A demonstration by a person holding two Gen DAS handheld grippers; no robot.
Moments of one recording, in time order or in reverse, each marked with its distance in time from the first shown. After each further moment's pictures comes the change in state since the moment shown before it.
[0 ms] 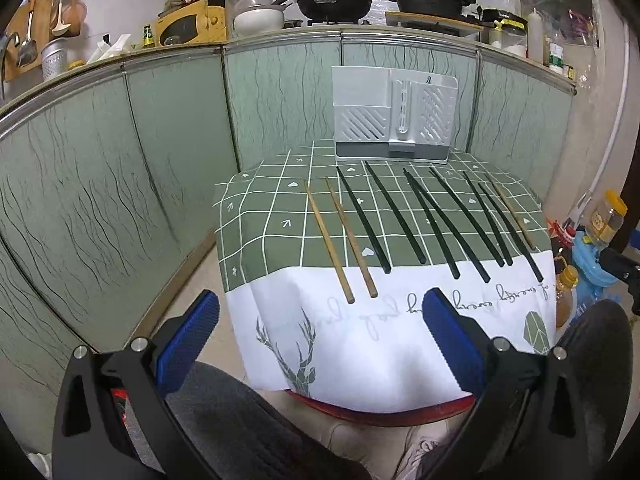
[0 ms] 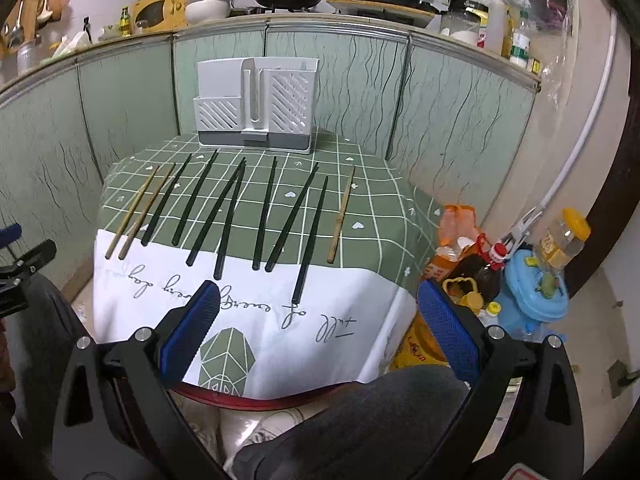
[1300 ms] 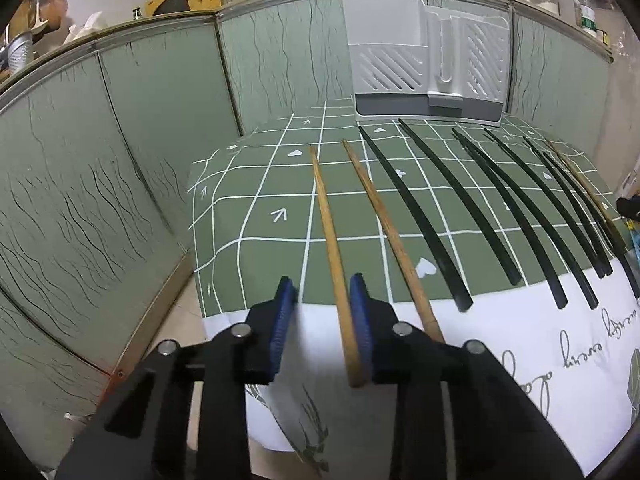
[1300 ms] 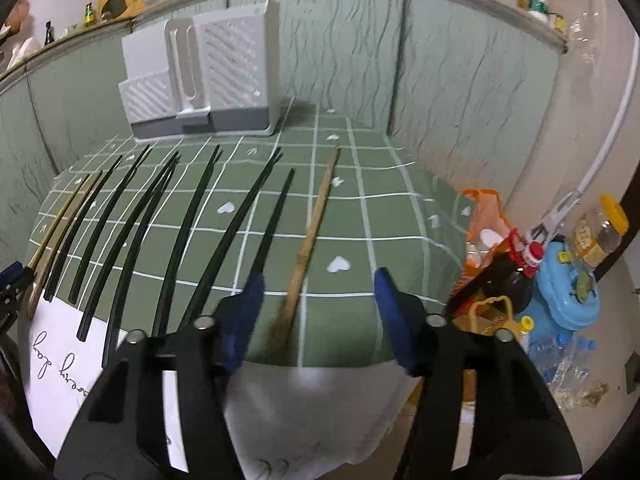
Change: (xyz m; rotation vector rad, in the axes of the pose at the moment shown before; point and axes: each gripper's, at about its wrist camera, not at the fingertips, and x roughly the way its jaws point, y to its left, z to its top) left arm 0.134 -0.005 0.011 0.039 0.093 0.095; right arm 0.166 -0.037 0.039 0.028 0.099 -0.014
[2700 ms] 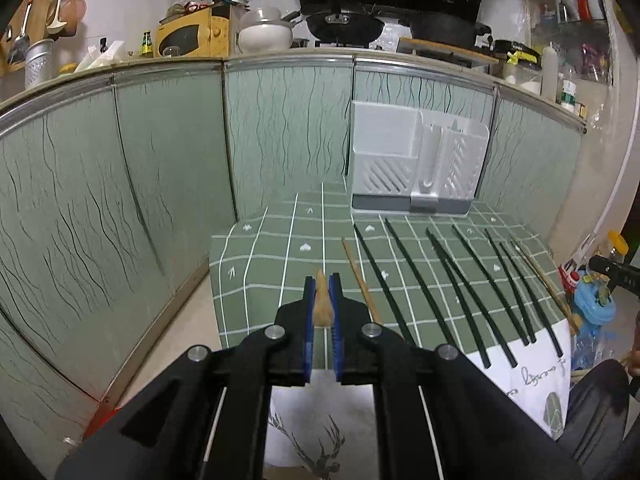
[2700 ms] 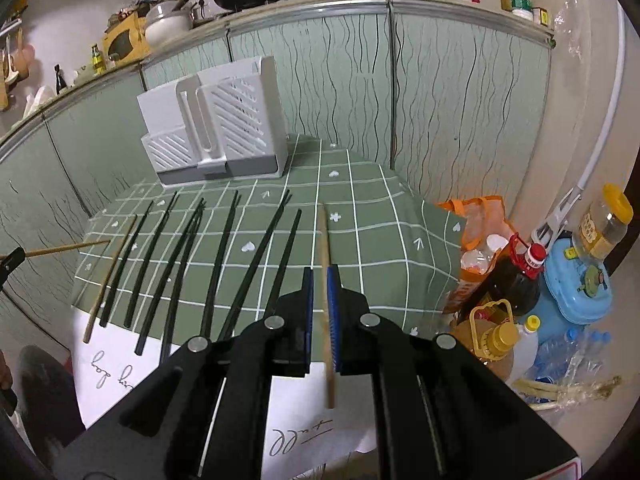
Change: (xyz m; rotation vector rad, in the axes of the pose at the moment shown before) left arm -0.083 0.050 0.053 -0.078 -0.170 -0.131; right arm -0.072 -0.030 0.019 0.094 -0.096 0.099
